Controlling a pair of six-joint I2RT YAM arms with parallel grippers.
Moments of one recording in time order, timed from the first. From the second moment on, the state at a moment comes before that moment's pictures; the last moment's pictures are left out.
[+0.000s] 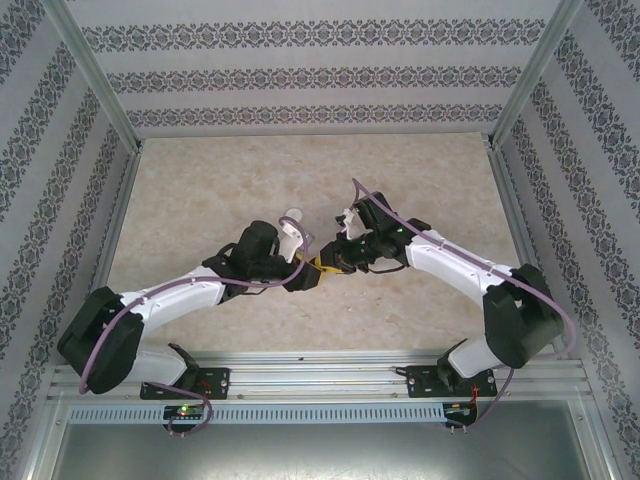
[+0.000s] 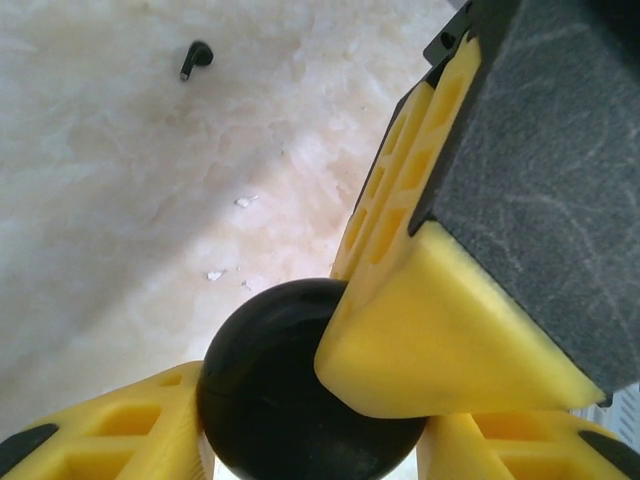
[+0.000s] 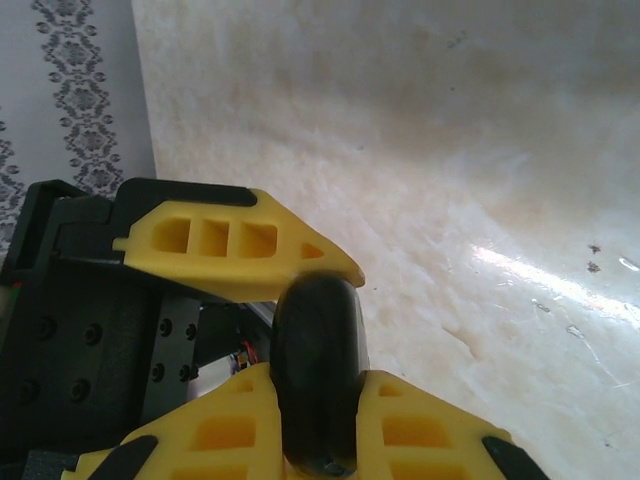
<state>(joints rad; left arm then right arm) -0.64 1.34 0.70 0.03 0.49 -0.24 0.58 1.47 0.99 -0.46 -0.73 0.78</state>
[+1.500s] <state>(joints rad) -0.50 1.20 0.82 0.33 1.05 -0.42 0.59 1.25 1.43 -0.92 -0.78 0.19</state>
